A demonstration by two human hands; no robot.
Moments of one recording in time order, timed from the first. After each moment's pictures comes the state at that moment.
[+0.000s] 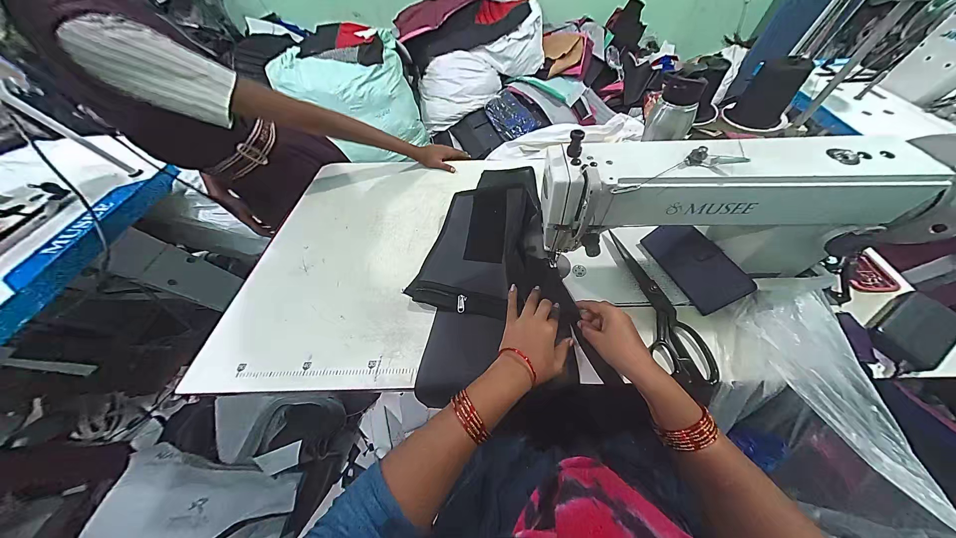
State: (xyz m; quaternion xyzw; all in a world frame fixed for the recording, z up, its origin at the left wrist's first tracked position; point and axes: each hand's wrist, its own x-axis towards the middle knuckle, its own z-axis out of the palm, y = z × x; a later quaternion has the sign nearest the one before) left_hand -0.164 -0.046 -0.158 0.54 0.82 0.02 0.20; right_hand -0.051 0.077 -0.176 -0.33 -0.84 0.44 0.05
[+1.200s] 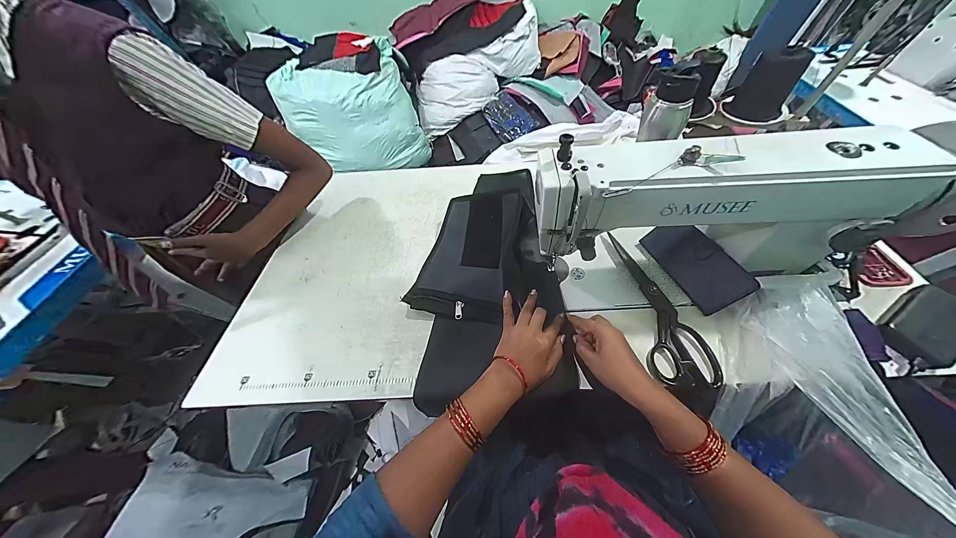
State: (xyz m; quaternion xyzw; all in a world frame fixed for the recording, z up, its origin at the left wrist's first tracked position) left_hand -0.168 -0.059 -0.194 0.60 0.79 0.13 0.02; right_hand -0.042 0.059 -0.178 -0.29 -0.85 0.44 0.04
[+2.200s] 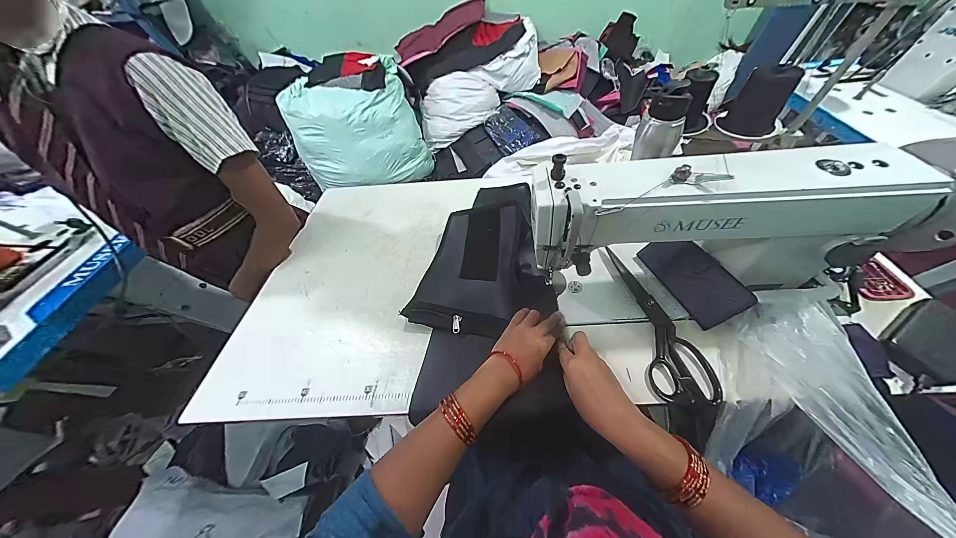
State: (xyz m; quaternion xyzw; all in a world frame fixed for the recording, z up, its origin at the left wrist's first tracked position) left_hand -0.190 -0.039 -0.171 0.67 0.73 0.02 0.11; right_hand -0.053 0.025 -0.171 -0.27 -0.94 0.22 -0.06
